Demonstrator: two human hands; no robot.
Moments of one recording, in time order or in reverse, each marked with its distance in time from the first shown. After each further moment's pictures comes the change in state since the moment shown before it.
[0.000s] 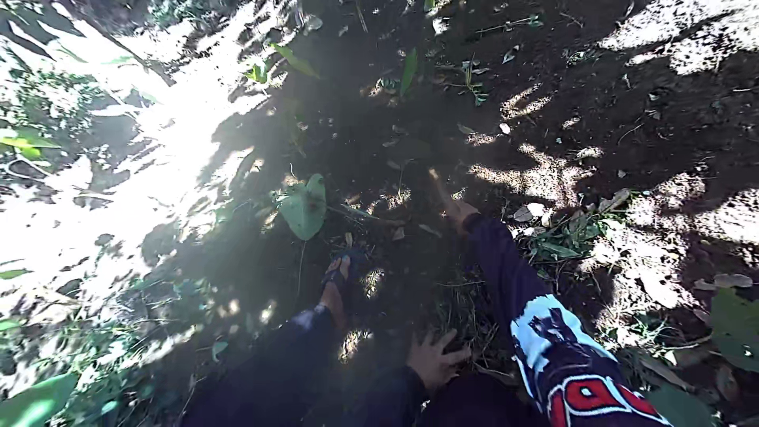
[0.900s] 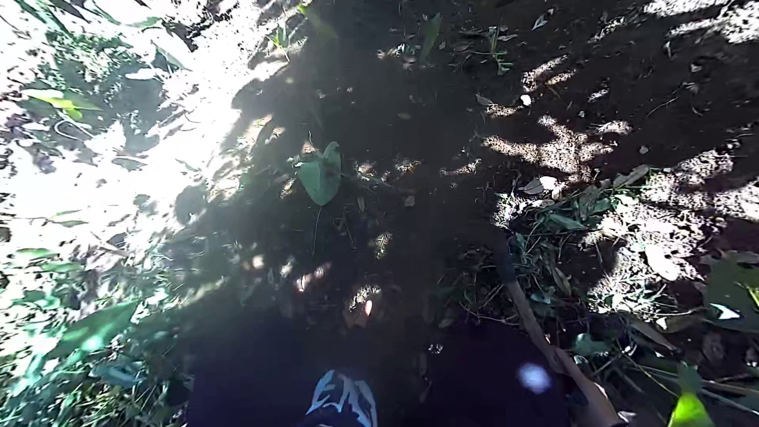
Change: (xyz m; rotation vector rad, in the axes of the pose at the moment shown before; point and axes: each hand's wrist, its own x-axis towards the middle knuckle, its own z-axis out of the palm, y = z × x) left_hand -0.062 -0.153 0.076 -1.056 0.970 -1.070; right_hand -0.422 0.013 -0.104 -0.051 -0.331 0.531
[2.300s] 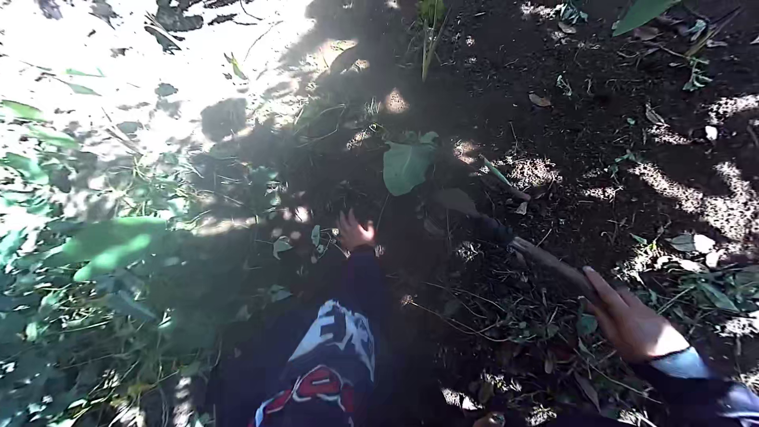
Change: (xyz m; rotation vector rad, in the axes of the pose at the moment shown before) left_hand 0.181 0.112 -0.131 0.233 0.251 0.389; right_hand 0.099 -0.234 0.039 -0.788 0.263 -0.634
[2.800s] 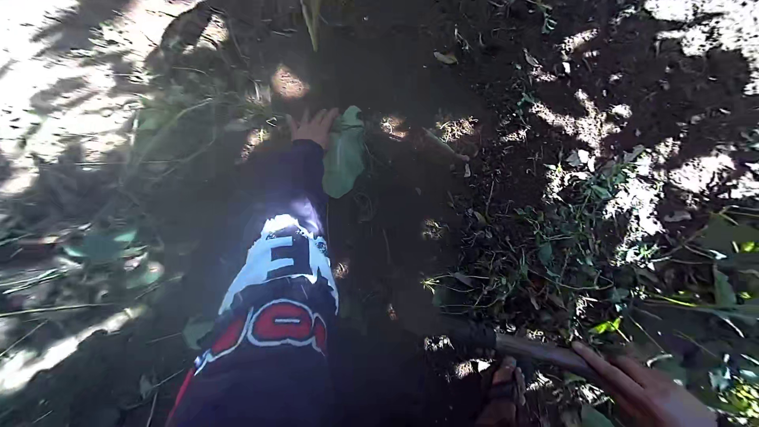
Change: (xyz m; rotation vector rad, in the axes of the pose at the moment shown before) left_hand 0.200 0.190 0.024 0.450 -0.488 0.936; right_hand -0.159 -0.123 0.004 -0.003 -0.246 0.149
